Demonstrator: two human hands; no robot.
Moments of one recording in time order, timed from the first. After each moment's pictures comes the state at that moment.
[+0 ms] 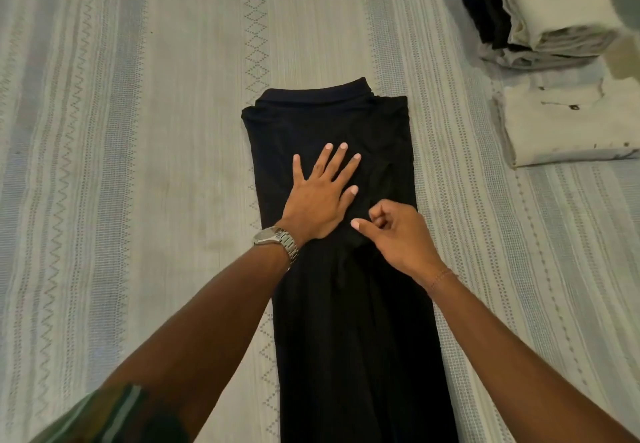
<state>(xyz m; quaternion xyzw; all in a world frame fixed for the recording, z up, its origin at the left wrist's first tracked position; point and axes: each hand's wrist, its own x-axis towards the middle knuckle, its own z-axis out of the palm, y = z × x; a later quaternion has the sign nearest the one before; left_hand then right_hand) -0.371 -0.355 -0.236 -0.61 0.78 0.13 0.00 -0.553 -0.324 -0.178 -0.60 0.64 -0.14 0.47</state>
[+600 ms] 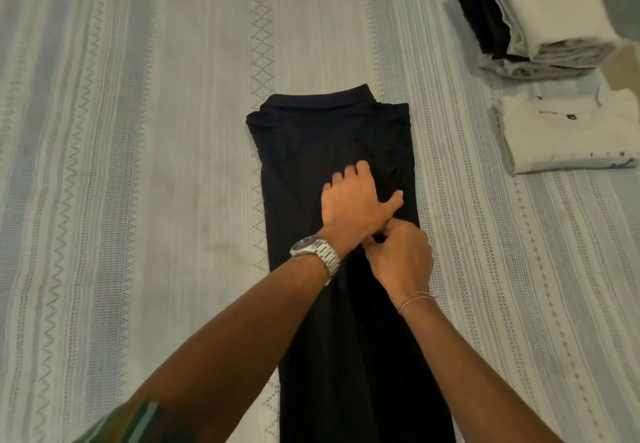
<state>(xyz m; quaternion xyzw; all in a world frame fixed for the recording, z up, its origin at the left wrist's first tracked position) -0.441 -0.357 -0.184 -0.75 0.64 0.18 -0.08 -0.536 -0.299 -0.184 -0.60 0.75 -0.09 0.28</state>
